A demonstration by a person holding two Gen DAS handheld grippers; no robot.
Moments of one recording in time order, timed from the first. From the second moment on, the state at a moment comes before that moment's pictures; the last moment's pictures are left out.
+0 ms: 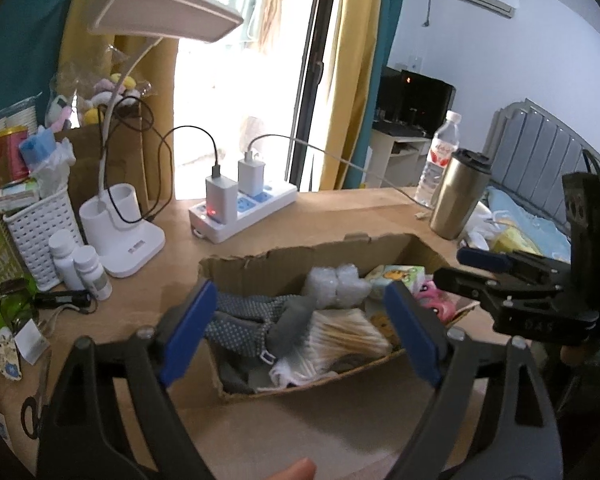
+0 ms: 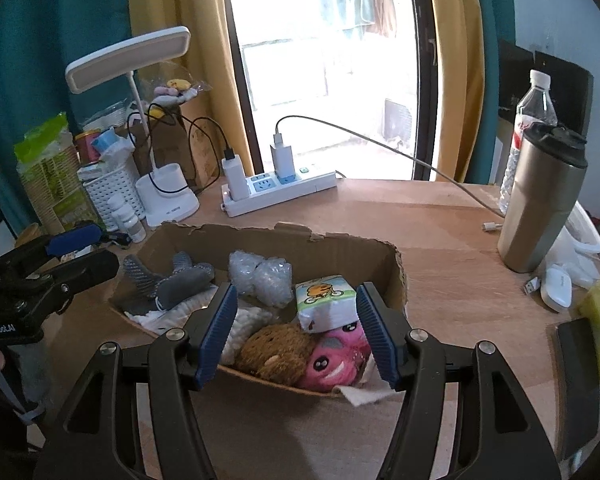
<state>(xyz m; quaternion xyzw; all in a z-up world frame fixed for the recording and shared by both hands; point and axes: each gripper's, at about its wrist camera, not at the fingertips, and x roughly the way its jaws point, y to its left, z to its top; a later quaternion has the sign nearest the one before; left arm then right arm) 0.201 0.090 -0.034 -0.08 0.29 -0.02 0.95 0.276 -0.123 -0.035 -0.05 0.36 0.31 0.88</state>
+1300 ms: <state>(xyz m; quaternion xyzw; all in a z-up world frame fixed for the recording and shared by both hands) 0.080 0.073 0.007 -0.09 0.22 -0.02 0.97 0.160 -0.157 0.019 -0.06 0.28 0.28 0.92</state>
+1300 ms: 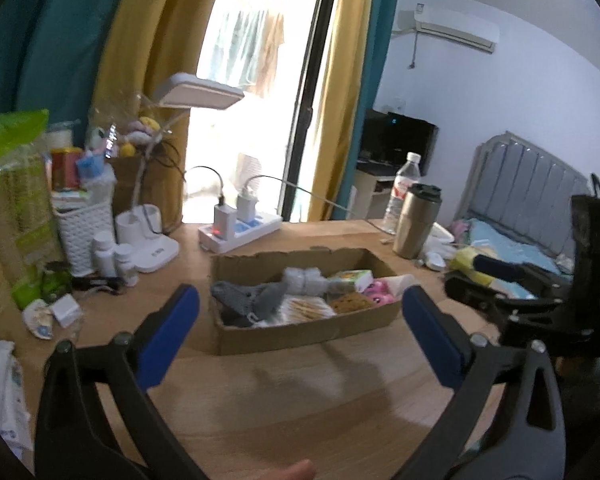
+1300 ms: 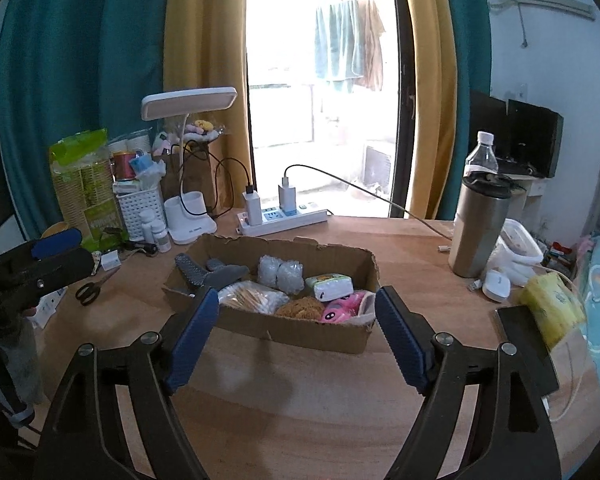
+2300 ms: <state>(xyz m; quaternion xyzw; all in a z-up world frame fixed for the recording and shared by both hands) 0.021 0.039 0.059 -0.03 0.13 0.00 0.99 0.091 -0.203 0.072 -0.06 0.18 0.21 0.96</state>
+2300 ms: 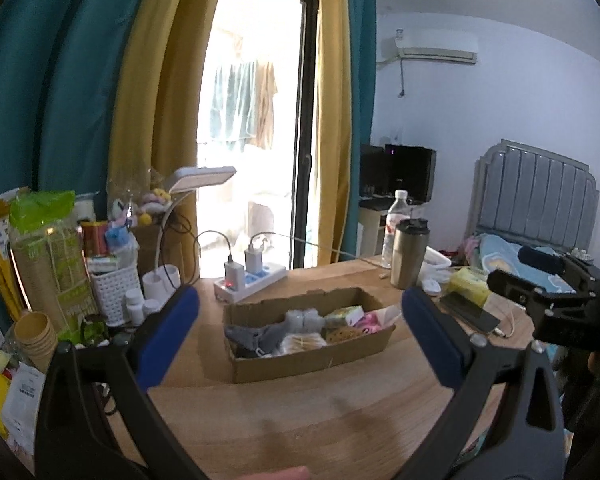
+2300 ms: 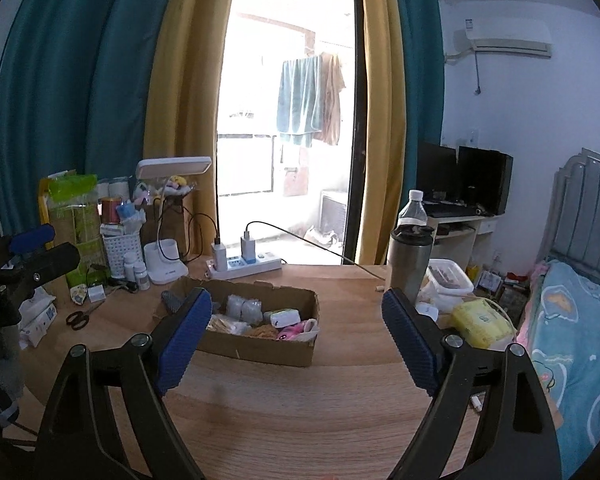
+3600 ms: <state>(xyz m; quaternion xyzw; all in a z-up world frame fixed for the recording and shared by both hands) 0.009 0.018 0.091 -0.01 0.11 -0.03 0.99 0.065 -0.224 0.102 -0.03 0.14 0.18 0.97</state>
